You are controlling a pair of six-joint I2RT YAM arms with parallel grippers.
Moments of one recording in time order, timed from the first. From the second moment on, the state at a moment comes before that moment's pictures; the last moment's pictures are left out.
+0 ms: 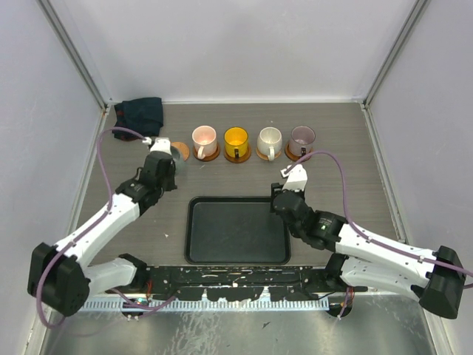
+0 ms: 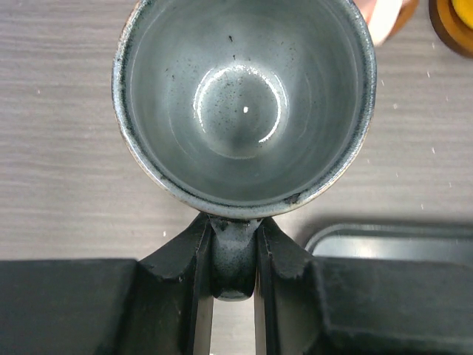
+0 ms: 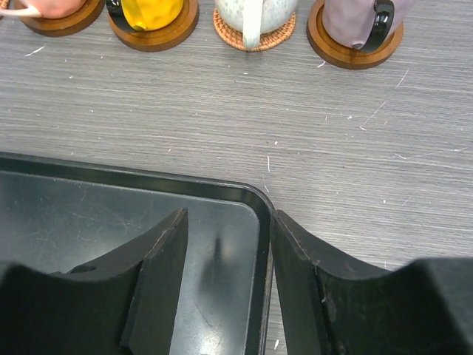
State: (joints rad) left arm -0.48 1.09 0.78 -0.41 -0.39 -0.33; right arm 1.00 0.89 0.60 -0.30 0.78 0.49
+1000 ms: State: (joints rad) left arm -0.28 1.64 0.93 0.01 -0.28 -0.22; right arm 0.87 0.97 0.60 -0.21 0.66 0.43
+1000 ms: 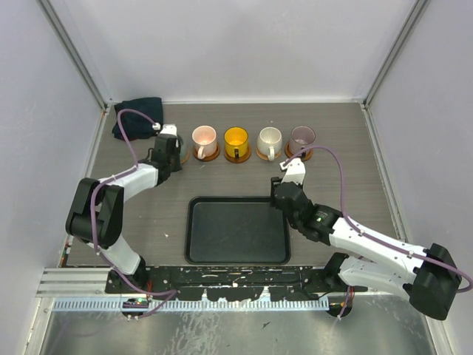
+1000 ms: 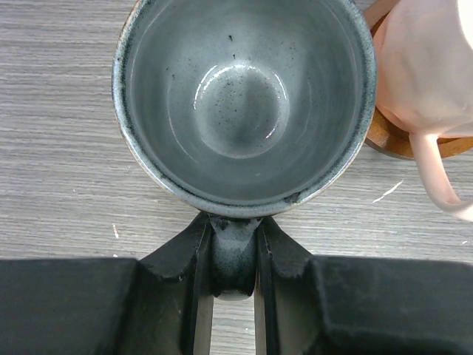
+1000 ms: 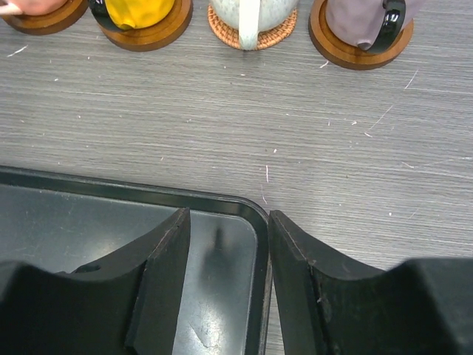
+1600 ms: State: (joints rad) left arm -0.26 1.67 0.95 0.03 -0.28 -0.21; right arm 0.86 1.00 0.60 -0.19 0.62 0.43
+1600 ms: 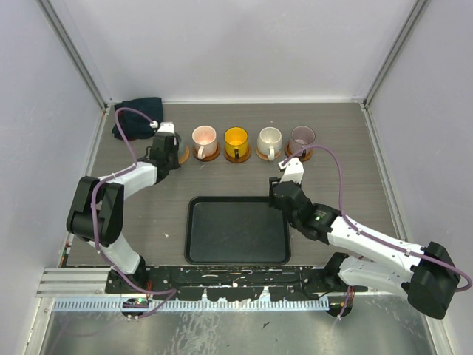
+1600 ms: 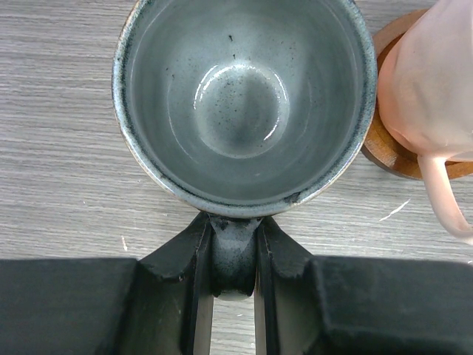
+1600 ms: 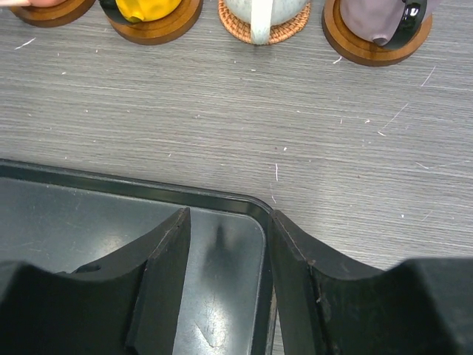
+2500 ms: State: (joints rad) left arm -0.26 1.70 0.96 0.03 -0.27 -0.21; right arm 0.85 1.00 0.60 -0.19 0.60 0.43
